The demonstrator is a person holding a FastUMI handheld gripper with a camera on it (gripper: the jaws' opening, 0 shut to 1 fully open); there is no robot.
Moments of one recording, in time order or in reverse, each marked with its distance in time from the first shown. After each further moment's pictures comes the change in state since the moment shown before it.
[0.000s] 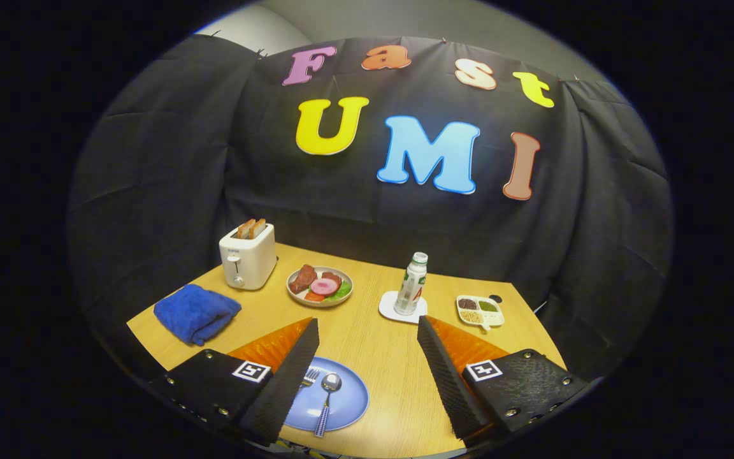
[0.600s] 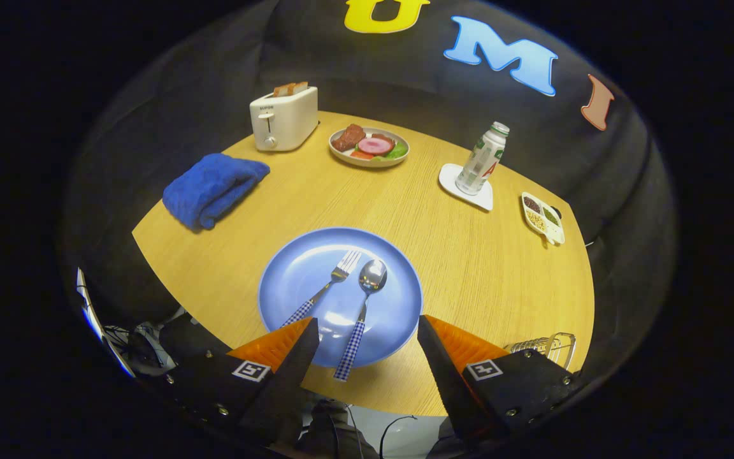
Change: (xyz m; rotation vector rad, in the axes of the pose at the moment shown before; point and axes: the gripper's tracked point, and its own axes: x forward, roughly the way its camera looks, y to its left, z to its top) arm 0.022 0.050 -0.148 -0.126 0.550 0.164
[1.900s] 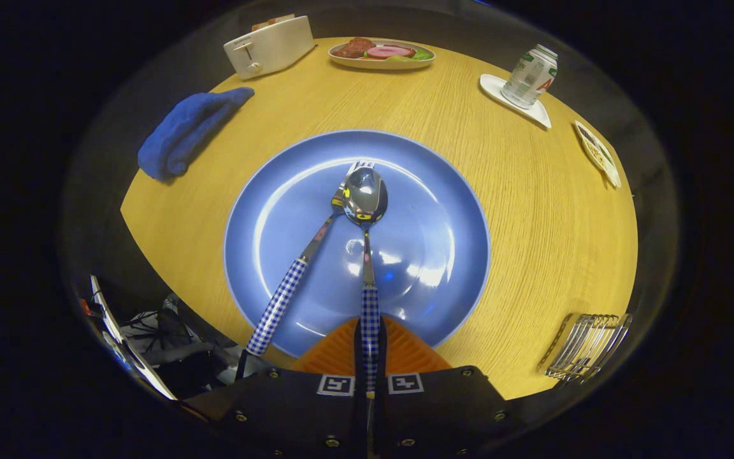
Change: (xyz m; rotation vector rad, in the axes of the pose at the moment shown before) arm 0.058 0.020 -0.042 0.047 0.353 0.121
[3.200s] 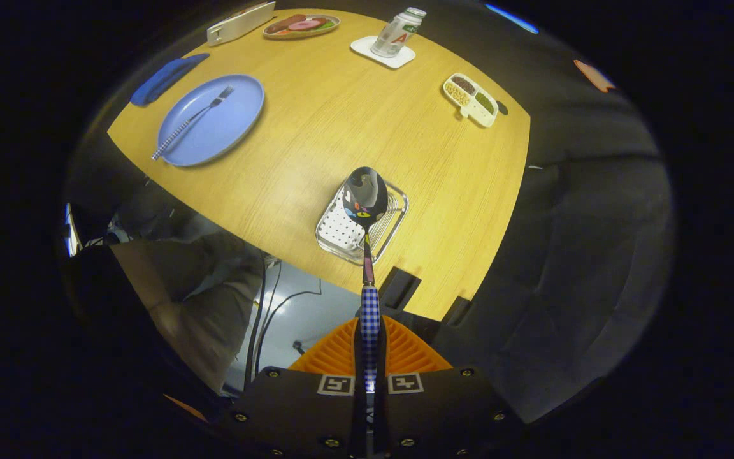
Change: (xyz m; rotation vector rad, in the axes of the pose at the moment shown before) arm -0.198 -0.238 -0.156 -0.119 0.338 -0.295
